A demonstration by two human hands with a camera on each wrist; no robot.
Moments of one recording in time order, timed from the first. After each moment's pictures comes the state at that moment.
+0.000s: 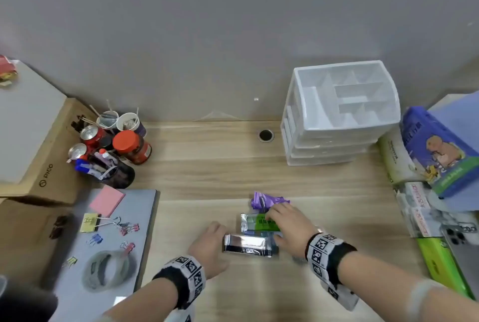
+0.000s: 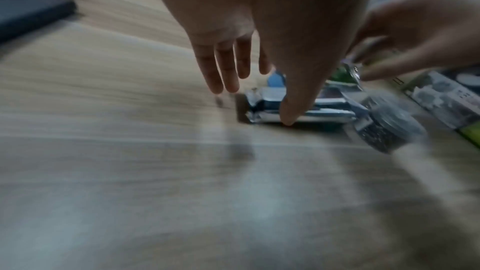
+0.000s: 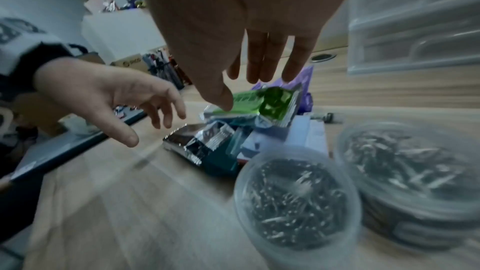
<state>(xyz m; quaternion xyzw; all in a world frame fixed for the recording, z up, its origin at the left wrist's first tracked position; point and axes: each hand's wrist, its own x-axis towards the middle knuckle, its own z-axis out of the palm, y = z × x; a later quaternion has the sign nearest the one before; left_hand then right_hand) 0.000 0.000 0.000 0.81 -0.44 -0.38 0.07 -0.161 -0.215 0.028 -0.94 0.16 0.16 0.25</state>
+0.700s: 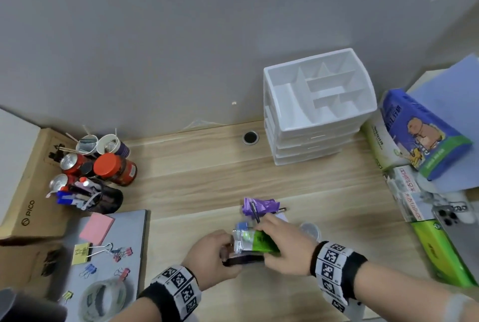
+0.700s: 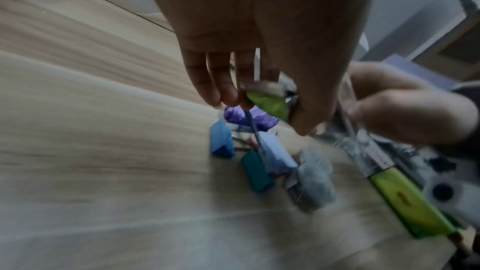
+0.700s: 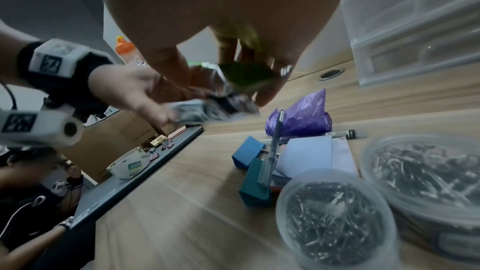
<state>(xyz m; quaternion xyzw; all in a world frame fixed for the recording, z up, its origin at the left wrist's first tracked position) -0.008 -0.036 0.044 0.77 -0.46 -0.40 0.17 -0.185 -0.210 0.044 -0.89 0.13 0.09 0.42</state>
